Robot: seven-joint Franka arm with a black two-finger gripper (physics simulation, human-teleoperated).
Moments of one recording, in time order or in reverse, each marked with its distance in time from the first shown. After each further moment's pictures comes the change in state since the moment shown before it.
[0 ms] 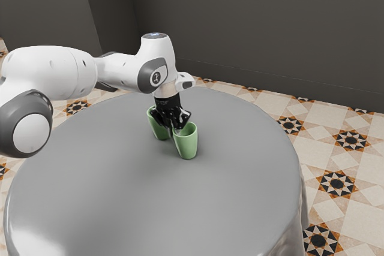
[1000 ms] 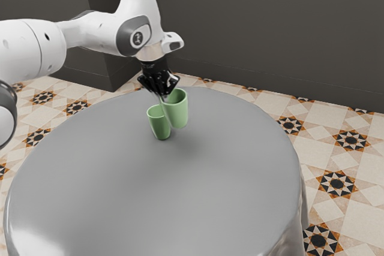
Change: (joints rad) arm 0.004 -0.215 0.001 -0.009 0.042 -0.113 -0.023
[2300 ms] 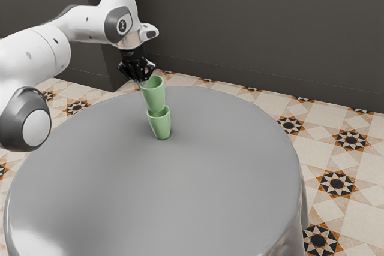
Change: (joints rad) arm 0.127 0.302 0.071 0.444 -0.053 -0.165 0.042
